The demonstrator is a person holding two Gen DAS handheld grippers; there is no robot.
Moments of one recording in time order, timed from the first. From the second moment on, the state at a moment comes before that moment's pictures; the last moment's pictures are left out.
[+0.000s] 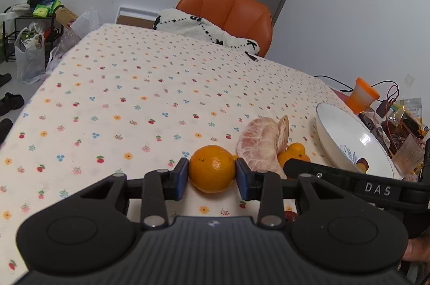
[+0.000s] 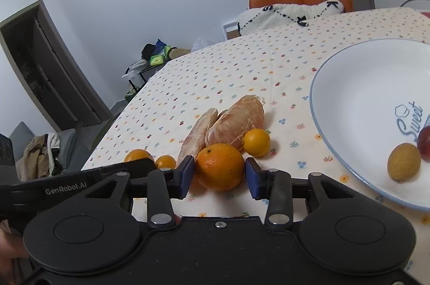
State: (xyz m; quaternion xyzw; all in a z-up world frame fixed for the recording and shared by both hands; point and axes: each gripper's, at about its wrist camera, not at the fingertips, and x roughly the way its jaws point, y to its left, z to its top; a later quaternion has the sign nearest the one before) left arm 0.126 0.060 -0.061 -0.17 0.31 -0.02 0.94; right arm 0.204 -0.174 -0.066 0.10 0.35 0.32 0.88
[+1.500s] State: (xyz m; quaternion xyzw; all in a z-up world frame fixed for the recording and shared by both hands) left arm 0.125 -0.046 -0.013 -0.11 0.26 -0.08 0.96; right arm 0.175 -0.306 -0.035 0.16 0.26 0.25 0.92
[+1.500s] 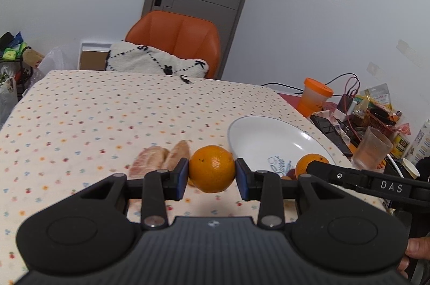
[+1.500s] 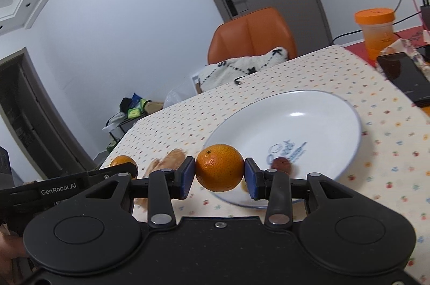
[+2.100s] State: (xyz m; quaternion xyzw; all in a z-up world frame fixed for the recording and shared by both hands) left arm 0.159 -0.098 -0.014 -0.08 0.27 -0.11 0.95; right arm 0.189 -0.356 -0.048 0.19 0.27 0.21 0.92
